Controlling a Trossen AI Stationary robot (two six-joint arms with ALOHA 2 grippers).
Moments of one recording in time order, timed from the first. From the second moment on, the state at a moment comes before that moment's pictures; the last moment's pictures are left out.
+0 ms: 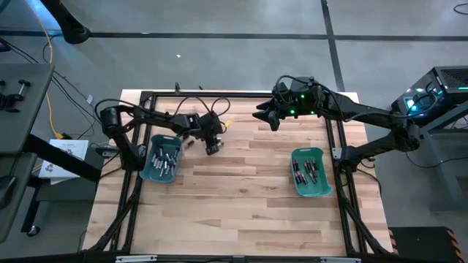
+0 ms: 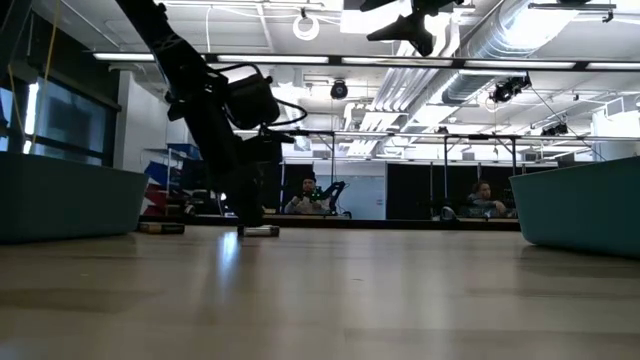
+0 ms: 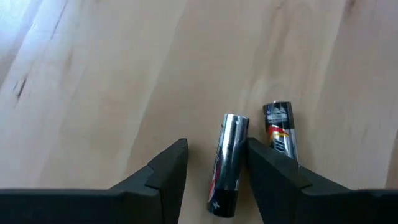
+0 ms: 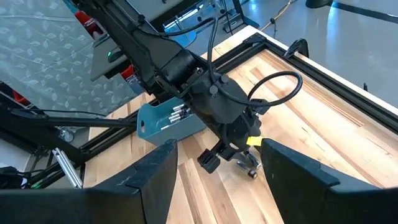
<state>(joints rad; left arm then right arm) 0.36 1.75 0.85 -0.18 -0.04 0.06 -0.30 1.28 1.26 -0.38 -0.16 0.40</state>
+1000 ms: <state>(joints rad) 0.36 1.43 0.95 0.15 0.25 -0.26 -0.26 1.28 0.76 0.45 -0.19 0.60</state>
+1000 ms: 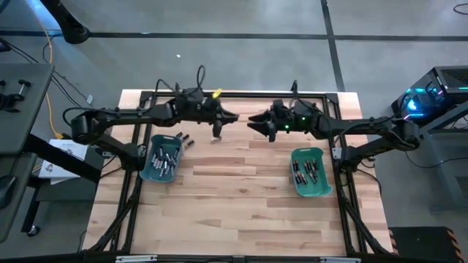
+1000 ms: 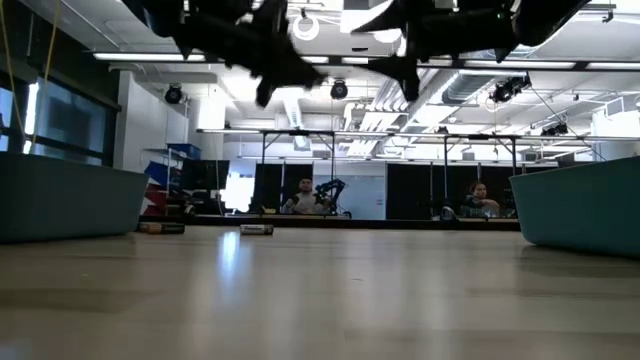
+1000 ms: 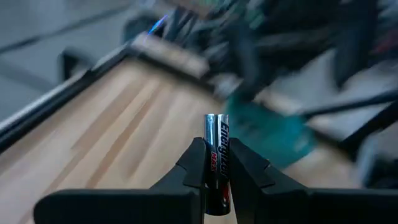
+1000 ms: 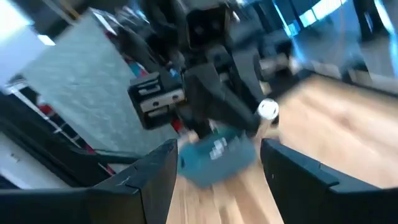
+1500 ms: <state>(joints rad) 0.29 1.42 0.95 0.61 0.31 -0.44 -0.25 1.28 0.95 0.52 -0.17 0.26</state>
